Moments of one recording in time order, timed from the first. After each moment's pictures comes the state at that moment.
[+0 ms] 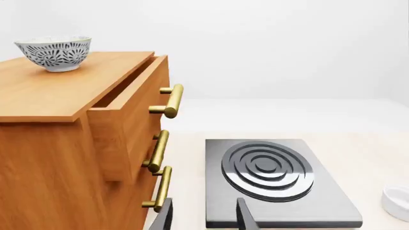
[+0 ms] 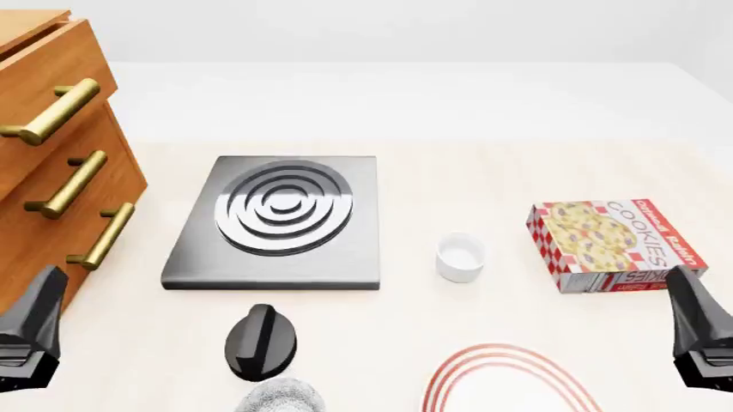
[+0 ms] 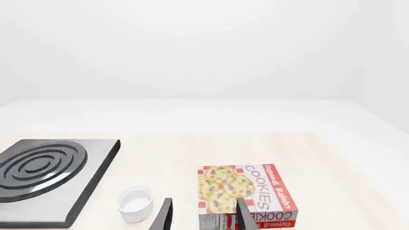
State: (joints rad) left arm 0.00 0.00 0.00 0.00 0.00; right arm 0.00 0.00 0.00 0.00 0.00
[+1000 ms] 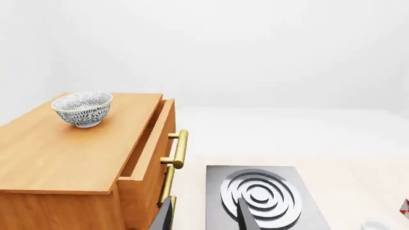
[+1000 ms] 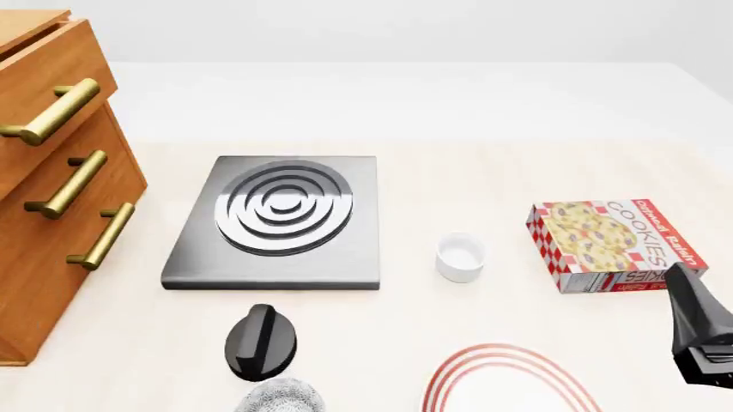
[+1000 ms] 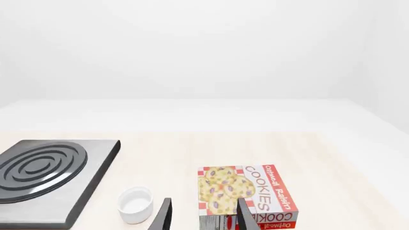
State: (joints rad) left arm 0.01 0.13 -0.48 0.35 -0.01; right arm 0.00 0.03 -0.01 -0.02 0.00
